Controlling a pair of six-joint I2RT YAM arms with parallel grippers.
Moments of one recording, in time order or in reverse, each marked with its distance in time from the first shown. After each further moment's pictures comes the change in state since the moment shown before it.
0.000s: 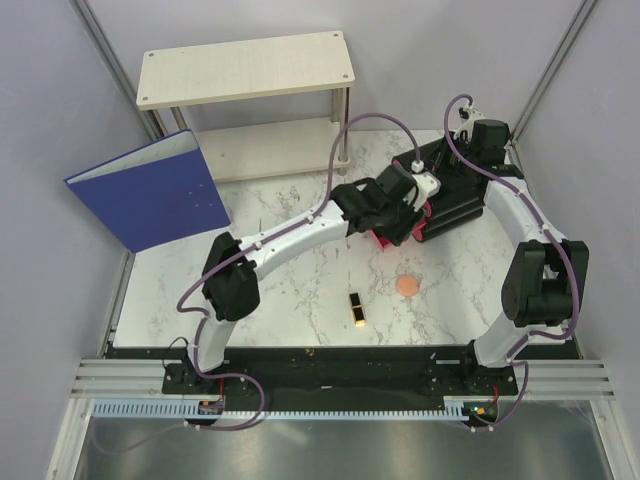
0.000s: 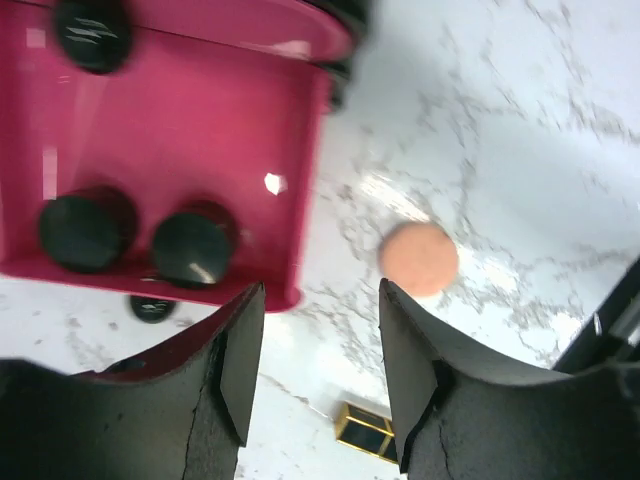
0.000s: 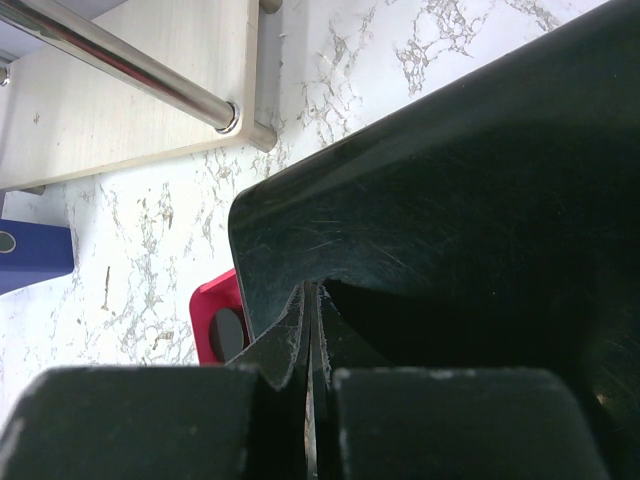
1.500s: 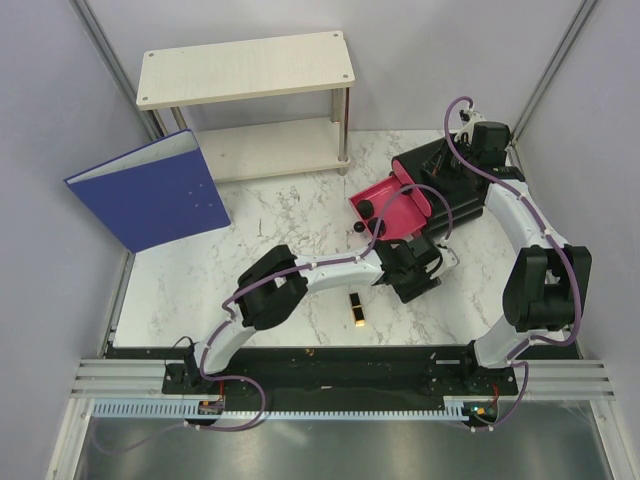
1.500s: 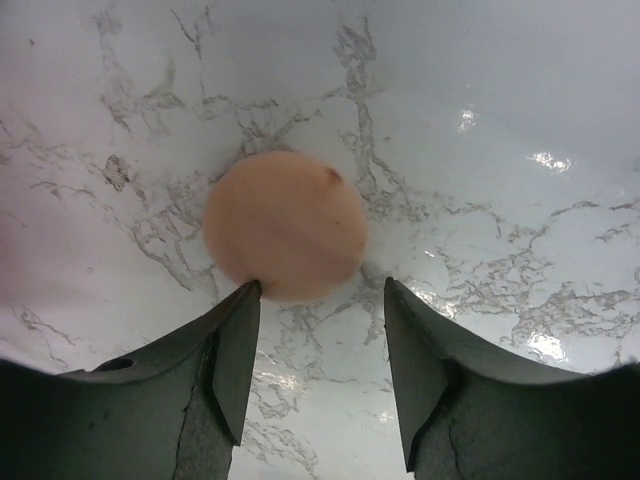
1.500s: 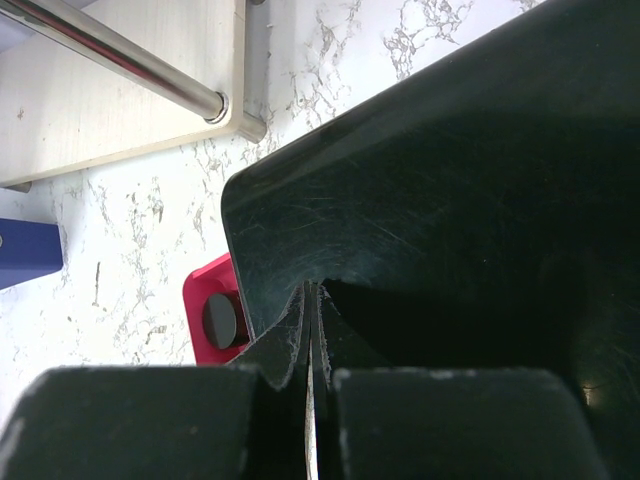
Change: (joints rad) left arm -0.196 0.184 -0.208 0.175 -0.019 0.102; right arm 0.001 -0.032 -0.018 -0.029 0.030 -0.008
